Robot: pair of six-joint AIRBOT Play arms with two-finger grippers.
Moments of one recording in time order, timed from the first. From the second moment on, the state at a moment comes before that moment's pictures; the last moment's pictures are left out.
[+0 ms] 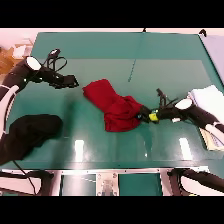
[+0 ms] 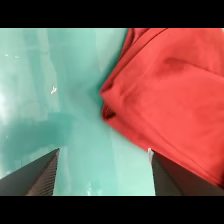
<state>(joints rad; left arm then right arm) -0.04 -1.59 1.36 1.06 -0.97 -1.29 0.06 -1.26 0.72 -0.70 0.93 1.39</state>
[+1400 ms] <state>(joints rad) -0.14 -1.44 1.98 0.99 -1.34 -1.30 -0.29 -1.22 1.89 -0.85 1.49 1.36</state>
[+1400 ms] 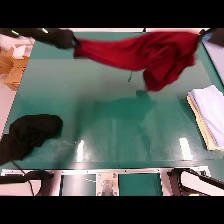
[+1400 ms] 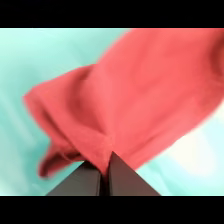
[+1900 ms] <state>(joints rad) -0.14 -1.07 1.99 1.14 -1.55 -1.41 -0.39 -0.93 2.03 -0.85 1.47 1.38</state>
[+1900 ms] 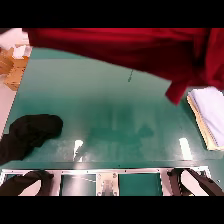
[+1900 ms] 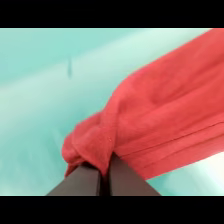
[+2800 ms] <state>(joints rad) -0.14 -1.69 1.42 1.11 -1.06 -1.32 -0.23 -1.56 1.29 -0.73 1.06 1.20</state>
